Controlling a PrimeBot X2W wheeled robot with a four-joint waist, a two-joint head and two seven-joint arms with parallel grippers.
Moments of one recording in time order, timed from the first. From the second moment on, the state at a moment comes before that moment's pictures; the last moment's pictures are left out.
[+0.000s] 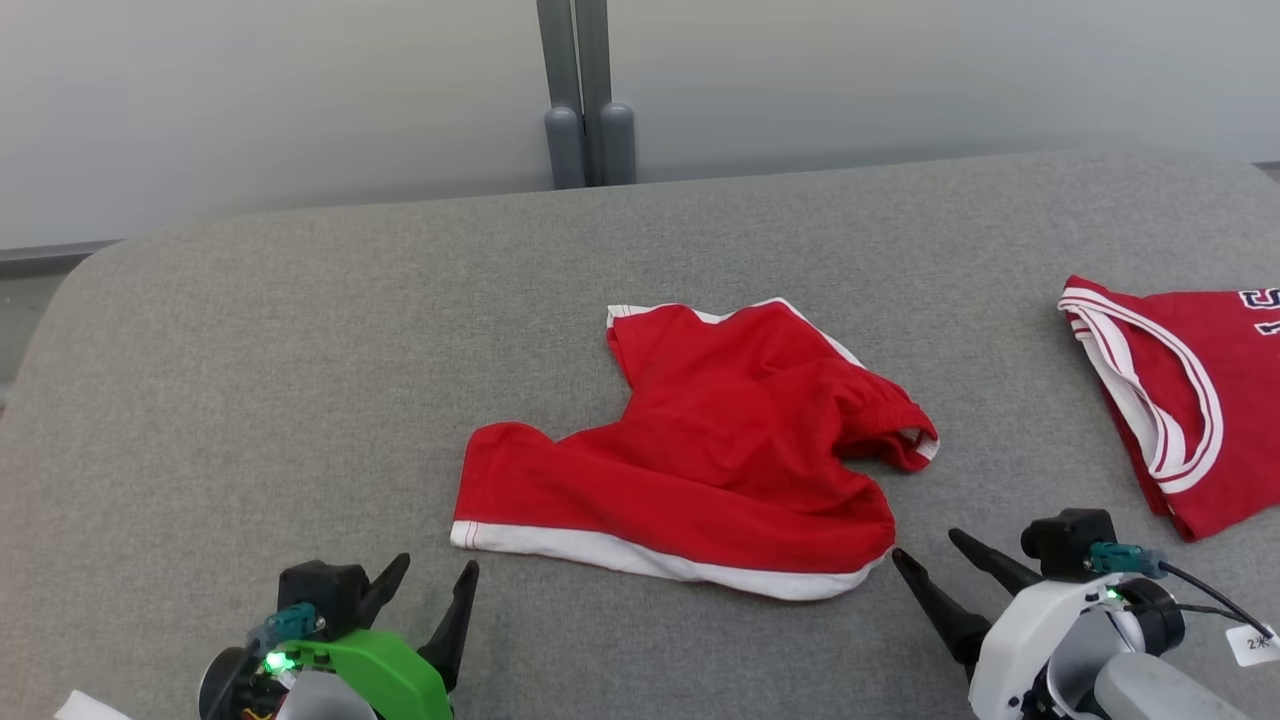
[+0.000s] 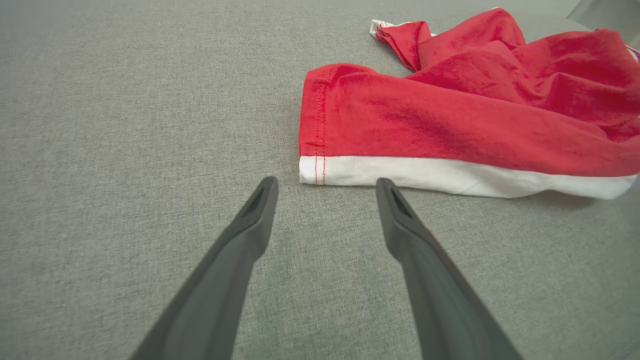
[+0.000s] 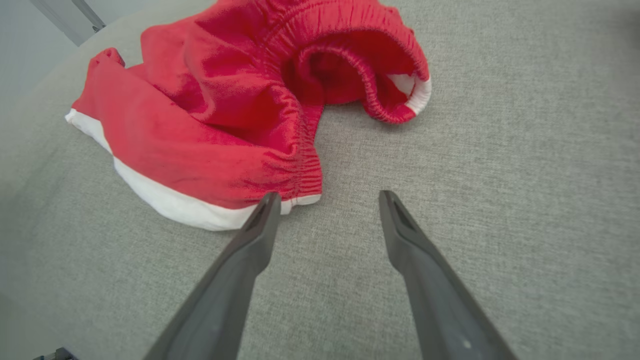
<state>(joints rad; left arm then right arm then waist) -0.04 0.24 -0.33 0.24 -0.45 -0.09 0.09 -0.20 -0.45 0.61 0.41 0.72 0.13 -0.09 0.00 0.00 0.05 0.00</state>
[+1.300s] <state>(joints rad) -0.35 0.23 -0.54 0.67 -0.62 -0.13 -0.06 -0.47 -0.46 1.04 0.58 0.98 0.13 -0.23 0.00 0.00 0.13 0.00</state>
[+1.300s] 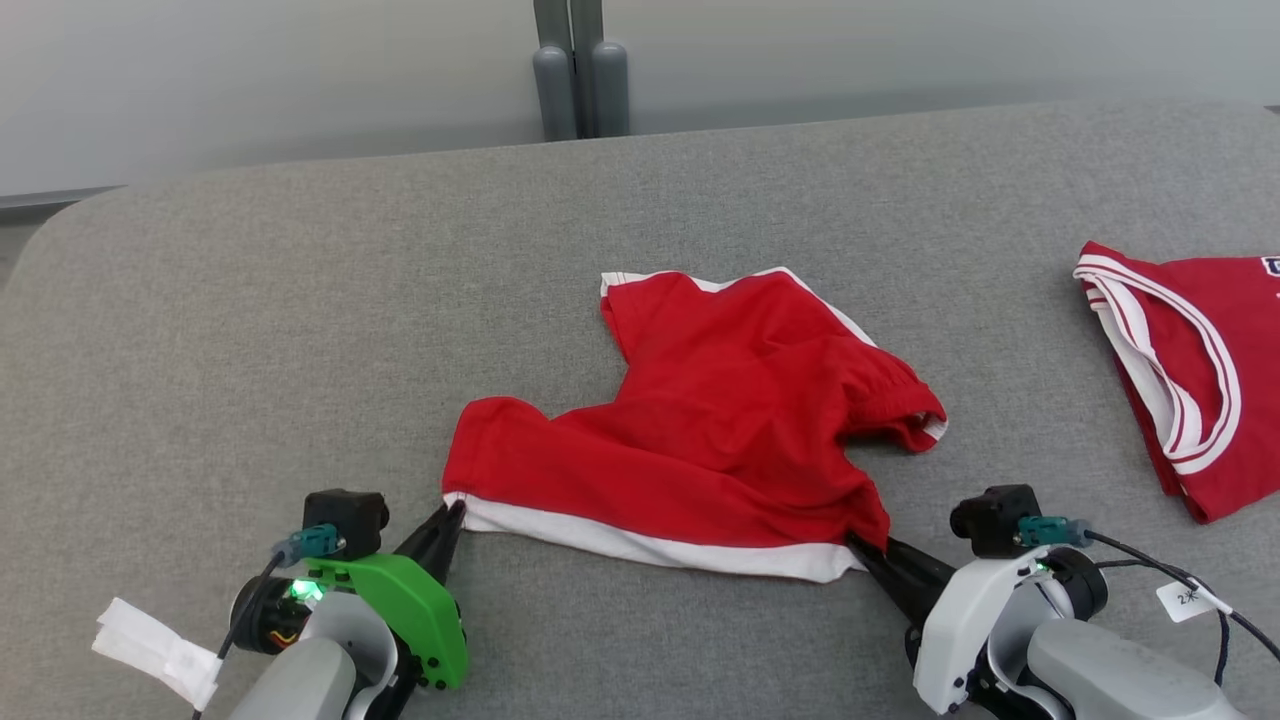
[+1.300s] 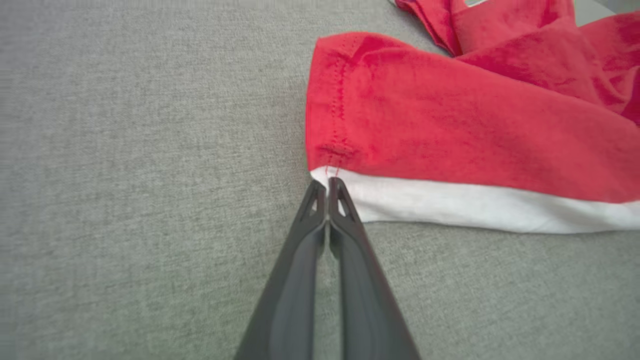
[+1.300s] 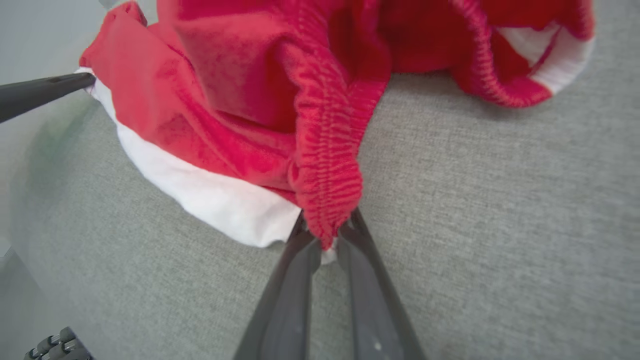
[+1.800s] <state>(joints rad) -0.27 0.36 -0.47 0.35 -0.70 -0.11 -0.11 -0.40 -0.60 0.91 0.28 1.07 0.13 -0.26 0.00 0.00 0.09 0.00</state>
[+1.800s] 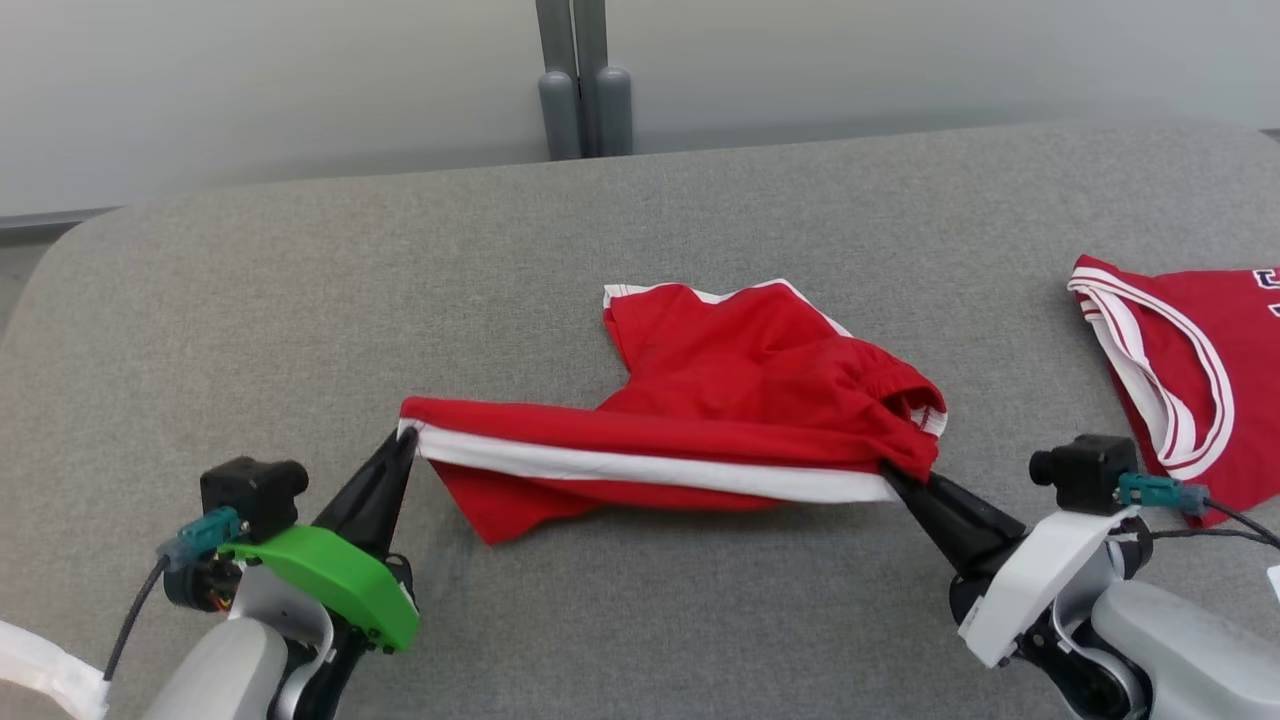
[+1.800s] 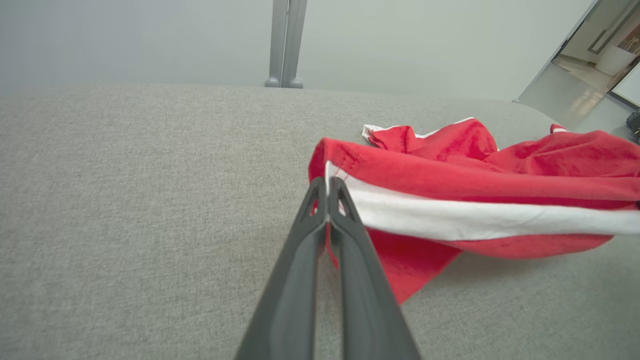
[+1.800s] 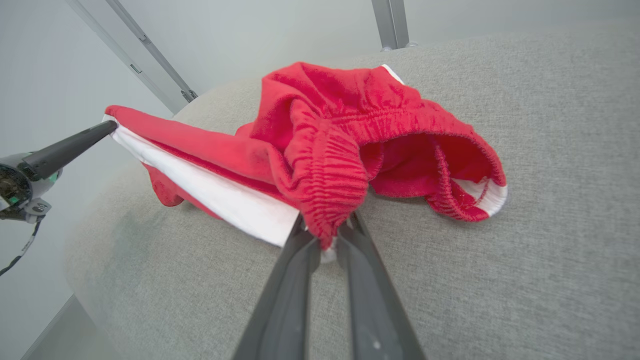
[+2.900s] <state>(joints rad) -1.64 0.38 -0.57 0.66 -0.63 -0.13 -0.03 -1.68 -0.64 0.94 0.42 1.21 0.13 -0.22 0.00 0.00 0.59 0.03</state>
